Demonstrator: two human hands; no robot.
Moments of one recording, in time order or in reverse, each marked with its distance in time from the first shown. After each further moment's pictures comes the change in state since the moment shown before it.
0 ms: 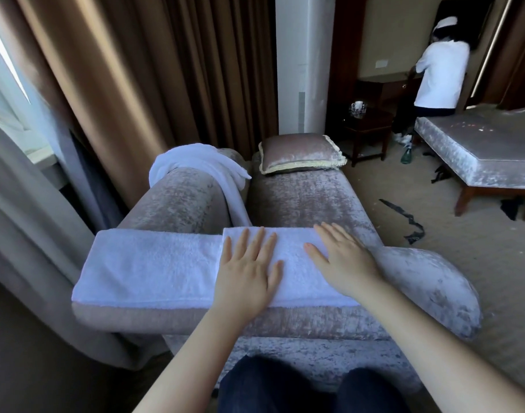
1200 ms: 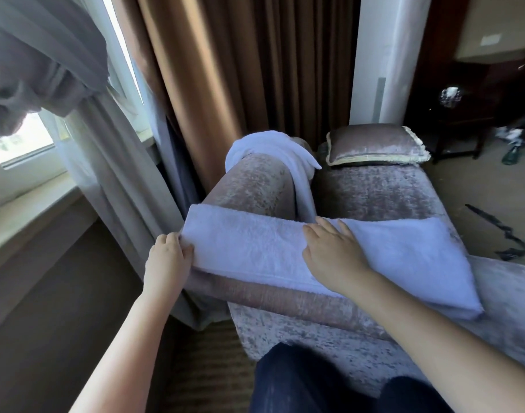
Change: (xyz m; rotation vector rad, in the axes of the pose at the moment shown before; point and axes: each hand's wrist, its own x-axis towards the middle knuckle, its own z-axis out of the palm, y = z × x) left_hand -0.092 -0.186 -0.079 -0.063 0.020 -0.868; right_hand 0.016 -0.132 0.021 -0.178 -0.067 -0.381
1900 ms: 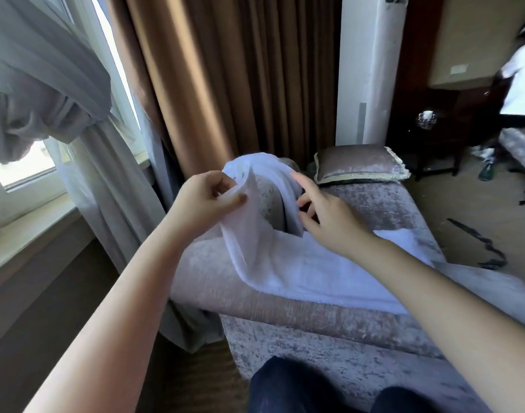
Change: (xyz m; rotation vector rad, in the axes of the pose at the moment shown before) left_hand -0.008 0.136 -0.110 -0.488 -0.101 0.405; right_hand -0.001 0.021 -0.078 0.486 0.412 -0.164
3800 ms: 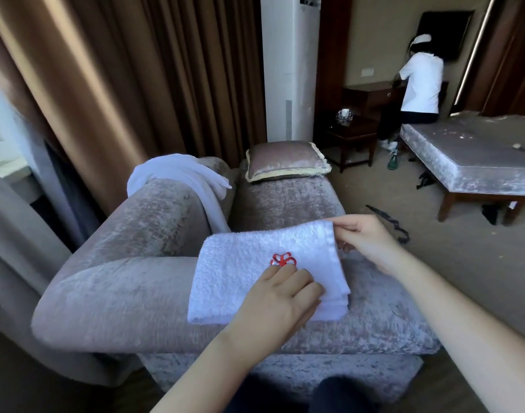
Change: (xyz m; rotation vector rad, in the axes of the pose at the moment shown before) left_hand -0.074 0.062 0.231 0.244 -0.064 1.038; right_hand -0.100 0.162 -0.094 0.673 0.129 0.630
